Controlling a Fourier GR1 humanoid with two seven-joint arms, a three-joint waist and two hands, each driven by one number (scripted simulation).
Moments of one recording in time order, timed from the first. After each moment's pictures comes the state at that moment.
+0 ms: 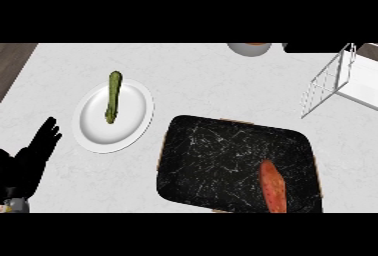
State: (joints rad) left arm 0.03 0.31 0.17 -1.43 0.09 -0.06 0.09; right arm -0.70 -1.06 -0.72 -0.94 0.21 0.27 0.30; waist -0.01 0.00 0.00
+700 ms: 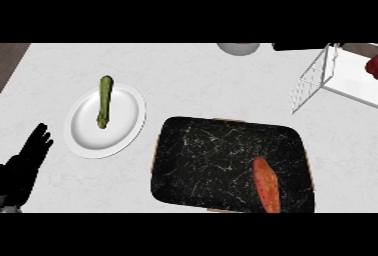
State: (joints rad) left arm 0.07 0.30 0.20 -1.44 0.09 -0.05 0.09; right arm -0.42 -1.45 -1.18 -0.76 0.06 0.58 0.34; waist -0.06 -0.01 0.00
